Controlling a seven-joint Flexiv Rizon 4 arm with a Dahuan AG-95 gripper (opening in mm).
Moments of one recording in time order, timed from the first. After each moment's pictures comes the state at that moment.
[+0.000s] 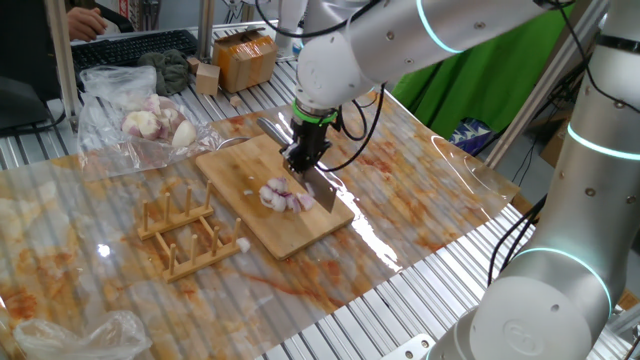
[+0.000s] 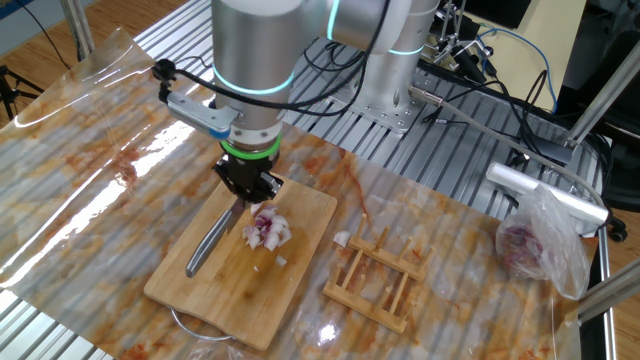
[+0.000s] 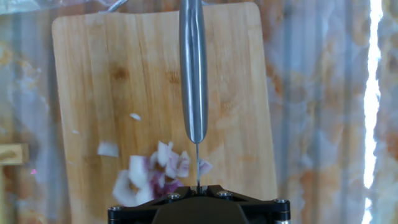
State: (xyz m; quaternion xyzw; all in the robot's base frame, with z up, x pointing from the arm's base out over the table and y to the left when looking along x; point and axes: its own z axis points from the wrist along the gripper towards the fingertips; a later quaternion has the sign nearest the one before) arm 0.533 -0.057 0.065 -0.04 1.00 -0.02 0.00
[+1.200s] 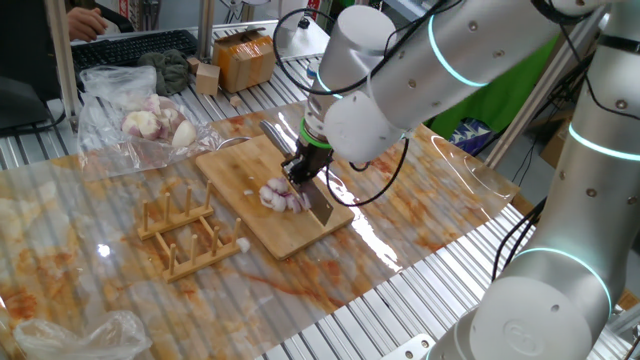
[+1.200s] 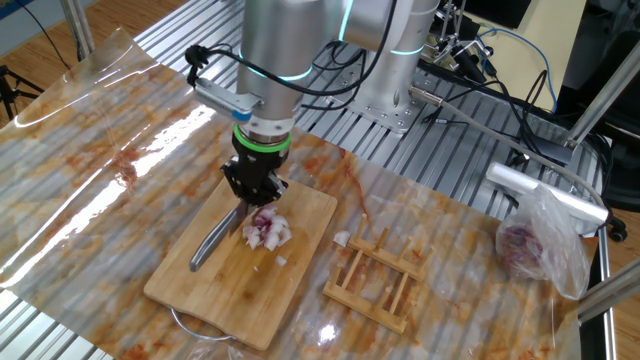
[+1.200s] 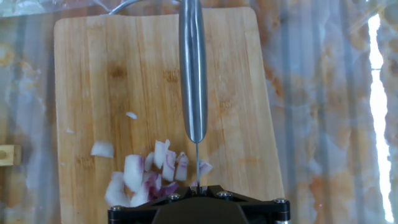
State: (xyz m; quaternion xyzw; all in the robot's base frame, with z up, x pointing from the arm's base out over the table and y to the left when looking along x) arm 0.528 -0.052 0.042 -0.02 1.00 -0.02 0.08
